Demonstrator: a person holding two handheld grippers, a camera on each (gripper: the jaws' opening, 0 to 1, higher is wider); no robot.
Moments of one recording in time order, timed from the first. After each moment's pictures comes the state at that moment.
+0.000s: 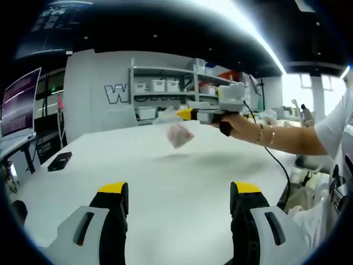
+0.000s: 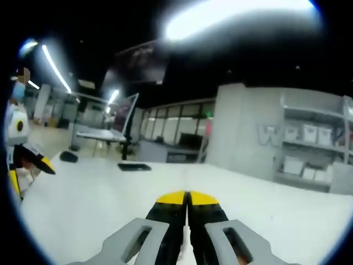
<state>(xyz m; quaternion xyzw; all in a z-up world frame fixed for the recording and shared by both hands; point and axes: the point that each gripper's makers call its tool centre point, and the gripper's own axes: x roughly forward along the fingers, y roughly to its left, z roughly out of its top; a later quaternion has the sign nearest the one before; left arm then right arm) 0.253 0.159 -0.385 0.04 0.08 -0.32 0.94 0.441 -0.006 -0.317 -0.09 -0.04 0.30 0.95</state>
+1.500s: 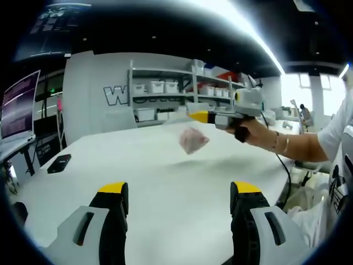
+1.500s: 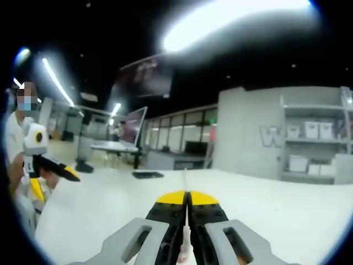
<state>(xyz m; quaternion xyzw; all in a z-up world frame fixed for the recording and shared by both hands) 0.249 0.154 -0.381 0.05 0.07 -0.32 0.94 0.376 -0.012 -0.317 -0.05 -0.06 0.33 0.94</state>
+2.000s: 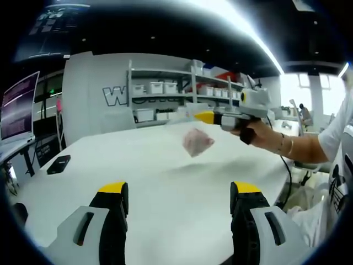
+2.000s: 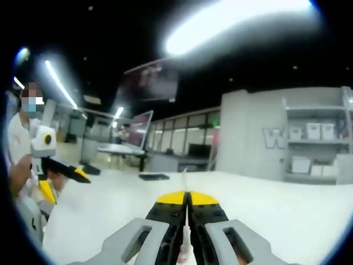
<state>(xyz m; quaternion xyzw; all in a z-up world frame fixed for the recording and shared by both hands) 0.247 0.152 -0.380 0.05 0.07 -0.33 0.94 0.354 -0.009 -0.317 -0.04 -0.07 0.34 0.94</state>
